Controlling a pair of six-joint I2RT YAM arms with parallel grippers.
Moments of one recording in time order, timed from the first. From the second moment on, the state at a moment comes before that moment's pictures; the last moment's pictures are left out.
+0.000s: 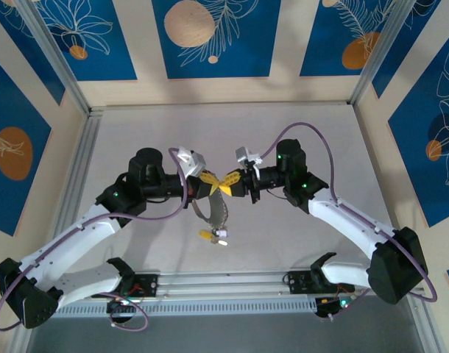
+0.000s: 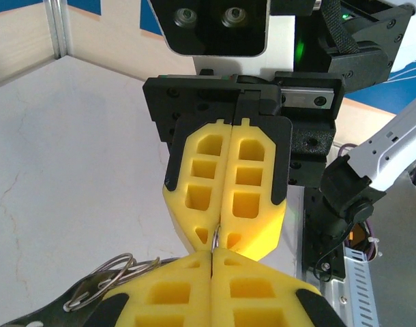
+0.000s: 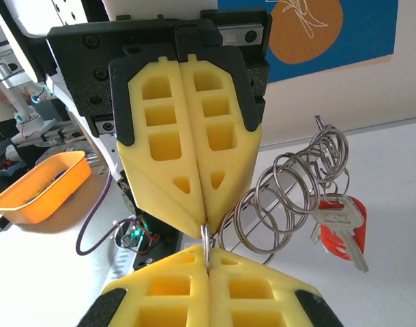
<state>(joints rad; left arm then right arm) -0.71 1.03 0.95 -0.25 0.61 -0.01 0.57 1.21 0.83 0.16 -1.10 0.05</state>
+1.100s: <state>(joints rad) -0.72 1.01 0.96 -0.30 0.55 0.04 0.58 1.21 0.83 0.15 -1.05 0.11</state>
